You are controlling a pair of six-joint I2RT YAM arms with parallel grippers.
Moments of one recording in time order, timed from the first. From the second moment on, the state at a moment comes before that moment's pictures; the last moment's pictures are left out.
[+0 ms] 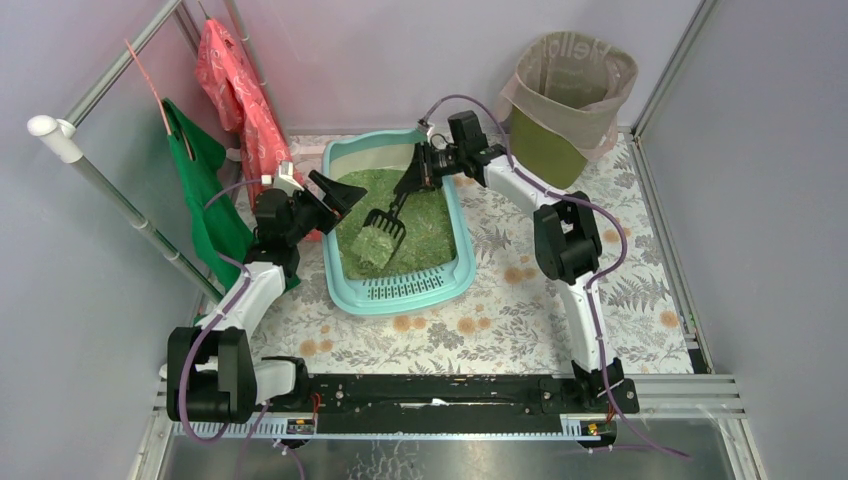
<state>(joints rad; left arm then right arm) -0.01 1.22 0.65 0.34 0.49 -0.97 0.49 2.31 1.94 -0.26 -0.98 0.62</state>
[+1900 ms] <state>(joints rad) -0.01 1.24 0.65 0.35 0.52 -0.97 0.36 2.25 1.86 0.01 -0.91 0.91</state>
